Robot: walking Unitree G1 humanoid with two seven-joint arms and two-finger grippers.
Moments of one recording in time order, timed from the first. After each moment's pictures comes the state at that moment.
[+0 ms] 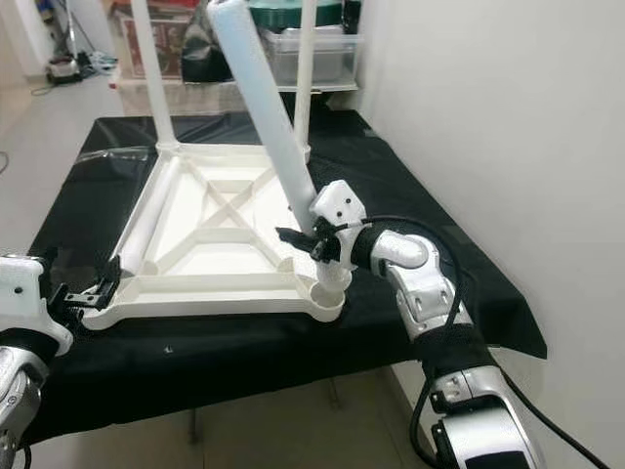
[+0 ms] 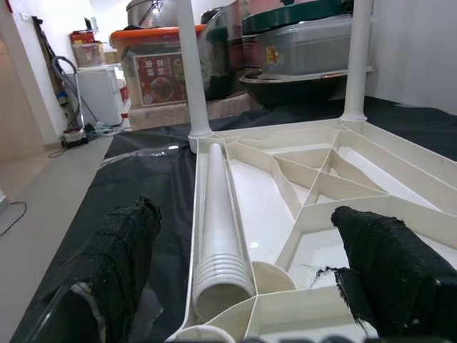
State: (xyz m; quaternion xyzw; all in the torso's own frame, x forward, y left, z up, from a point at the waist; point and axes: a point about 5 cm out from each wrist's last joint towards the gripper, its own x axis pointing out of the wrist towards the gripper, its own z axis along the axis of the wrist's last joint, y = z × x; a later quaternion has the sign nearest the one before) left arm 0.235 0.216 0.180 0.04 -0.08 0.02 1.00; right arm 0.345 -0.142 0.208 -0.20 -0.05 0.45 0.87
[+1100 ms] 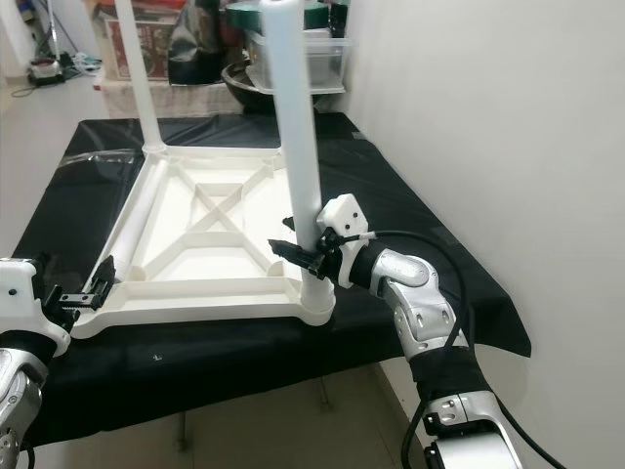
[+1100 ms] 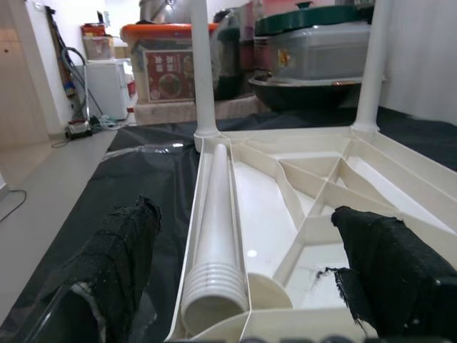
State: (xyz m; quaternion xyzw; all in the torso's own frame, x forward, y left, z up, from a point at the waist) left arm 0.236 0.228 0.176 0.02 -0.08 0.05 1.00; right arm 0.334 -0.131 0.185 -0.06 -0.02 0.48 0.88
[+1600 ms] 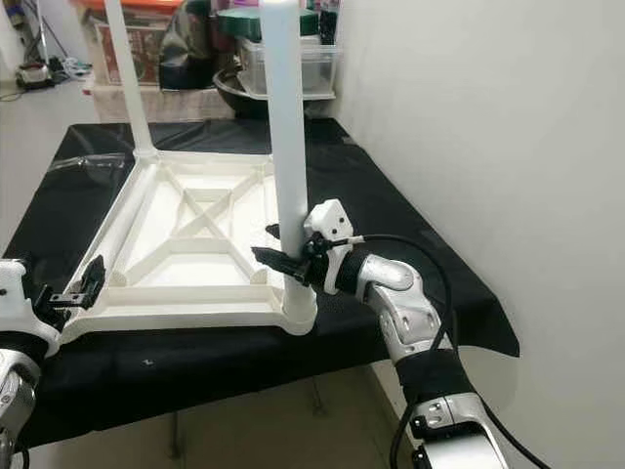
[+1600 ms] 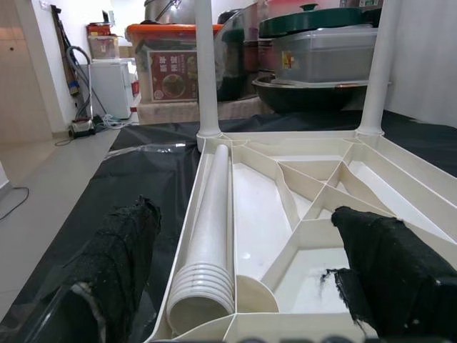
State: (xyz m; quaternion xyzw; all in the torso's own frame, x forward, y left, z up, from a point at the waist) left arm 0.234 0.231 0.174 0.02 -0.07 0.06 1.00; right arm 0.332 -0.118 0.179 -0.05 -0.02 0.51 0.86
